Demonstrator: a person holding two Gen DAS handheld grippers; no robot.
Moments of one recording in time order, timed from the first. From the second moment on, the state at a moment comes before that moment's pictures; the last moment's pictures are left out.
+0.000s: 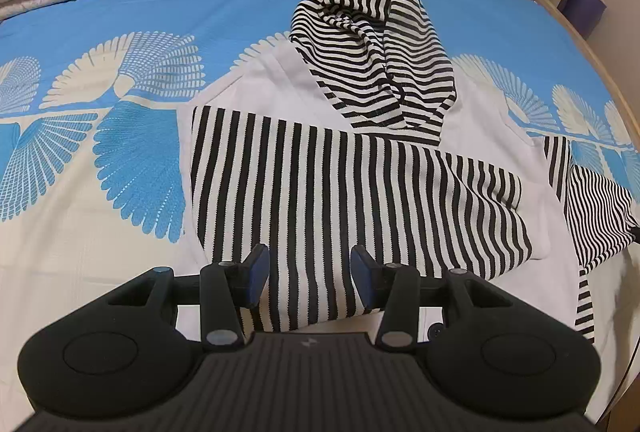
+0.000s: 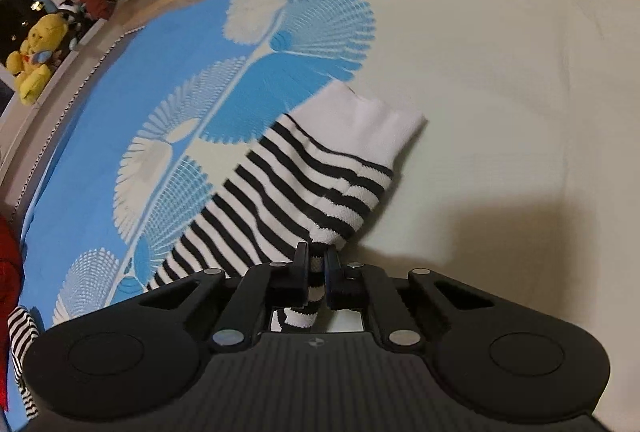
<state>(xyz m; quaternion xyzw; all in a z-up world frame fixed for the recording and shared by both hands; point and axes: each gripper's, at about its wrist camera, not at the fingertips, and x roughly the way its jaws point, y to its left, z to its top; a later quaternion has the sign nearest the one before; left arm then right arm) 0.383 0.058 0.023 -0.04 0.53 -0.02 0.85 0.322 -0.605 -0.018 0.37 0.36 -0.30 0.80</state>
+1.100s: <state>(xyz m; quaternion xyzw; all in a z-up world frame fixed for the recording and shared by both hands) 0.381 0.121 0.059 -0.12 0.50 0.00 0.86 0.291 -0.182 0.083 -0.02 0.27 0.29 0.92</state>
